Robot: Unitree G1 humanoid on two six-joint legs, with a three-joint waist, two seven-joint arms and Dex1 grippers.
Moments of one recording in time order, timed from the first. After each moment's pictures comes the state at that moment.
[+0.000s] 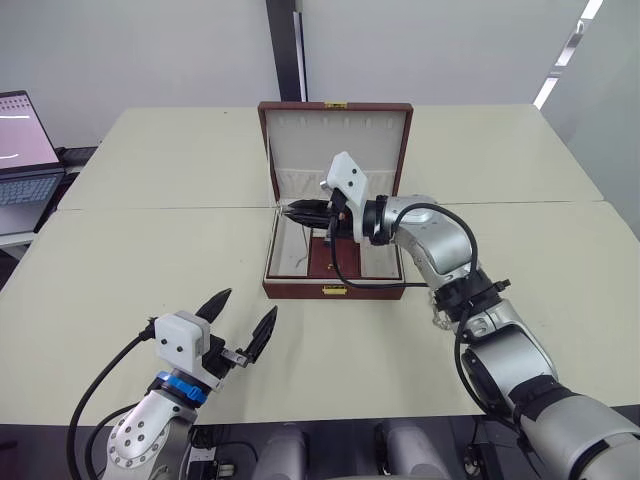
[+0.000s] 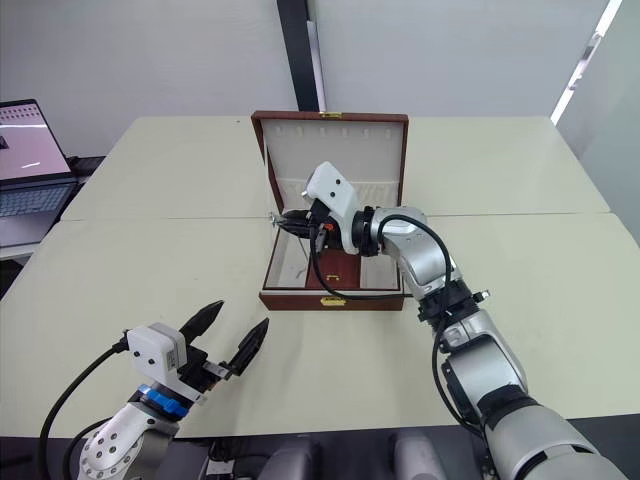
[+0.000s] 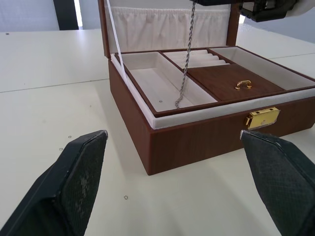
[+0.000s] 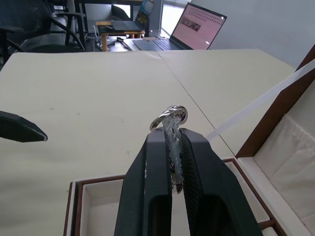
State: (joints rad) left arm 0.41 0.31 0.14 -0.54 -0.37 0.09 -0.47; right arm -0.94 -0.14 0.28 0.39 0.16 0.30 0.89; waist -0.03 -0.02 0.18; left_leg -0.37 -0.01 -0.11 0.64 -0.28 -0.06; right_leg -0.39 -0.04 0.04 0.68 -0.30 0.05
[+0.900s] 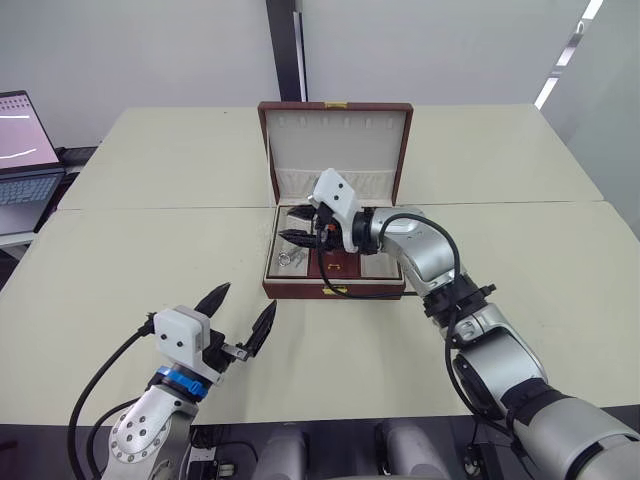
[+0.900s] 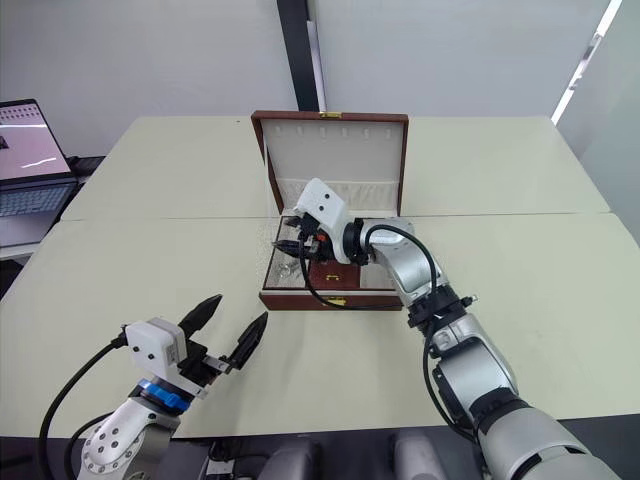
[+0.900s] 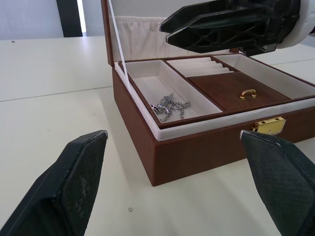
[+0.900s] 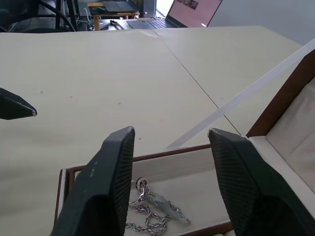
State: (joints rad) left arm 0.38 0.31 0.14 -0.54 -0.37 0.10 -0.45; right arm -0.93 -0.10 0.28 0.43 0.10 0.30 0.87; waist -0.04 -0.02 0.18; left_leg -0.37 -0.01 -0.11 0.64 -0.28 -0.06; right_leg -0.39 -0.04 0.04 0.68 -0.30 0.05
